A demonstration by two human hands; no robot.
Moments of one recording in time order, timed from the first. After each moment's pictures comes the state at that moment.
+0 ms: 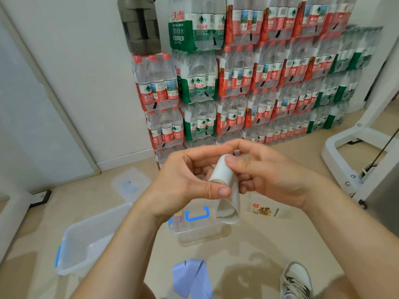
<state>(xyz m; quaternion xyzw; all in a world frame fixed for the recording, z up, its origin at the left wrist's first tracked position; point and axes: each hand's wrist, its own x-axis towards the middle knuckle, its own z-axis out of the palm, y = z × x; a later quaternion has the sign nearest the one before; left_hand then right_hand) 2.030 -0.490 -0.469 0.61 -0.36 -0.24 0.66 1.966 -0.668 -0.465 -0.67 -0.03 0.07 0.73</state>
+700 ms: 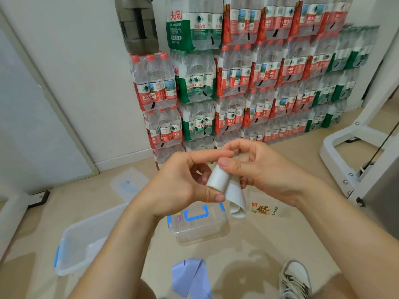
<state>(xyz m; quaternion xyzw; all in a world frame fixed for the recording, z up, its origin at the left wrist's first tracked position) 2.028 -0.489 -0.462 0.73 -0.37 -0.20 0.54 1.968 -0.661 -0.468 -0.74 0.01 -0.01 0.67</state>
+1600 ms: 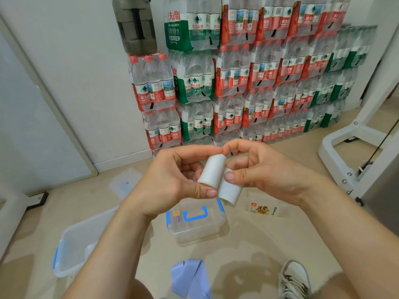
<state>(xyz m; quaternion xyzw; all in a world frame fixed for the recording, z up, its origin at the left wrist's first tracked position) 2.026 -0.483 -0.455 0.70 -0.35 -0.19 0.59 1.966 -0.673 -0.466 -0.71 -0.02 0.06 0.70</state>
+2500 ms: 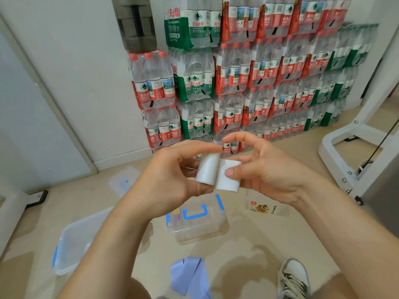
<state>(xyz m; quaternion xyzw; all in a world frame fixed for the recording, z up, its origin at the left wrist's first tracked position) 2.026 -0.483 -0.458 0.77 -0.39 -0.07 0.51 1.966 -0.664 -0.464 -0.64 0.06 0.02 0.76</state>
